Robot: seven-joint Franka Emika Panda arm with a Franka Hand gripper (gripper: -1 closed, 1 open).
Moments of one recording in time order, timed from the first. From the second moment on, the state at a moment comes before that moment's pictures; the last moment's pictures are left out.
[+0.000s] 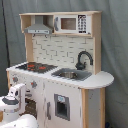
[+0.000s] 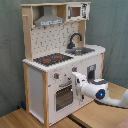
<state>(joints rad) -0.83 -1.54 1.74 -2.37 0.05 3.10 0.81</state>
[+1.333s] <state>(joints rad) -0.60 -1.54 1.73 -2.36 0.01 2.76 0.89</state>
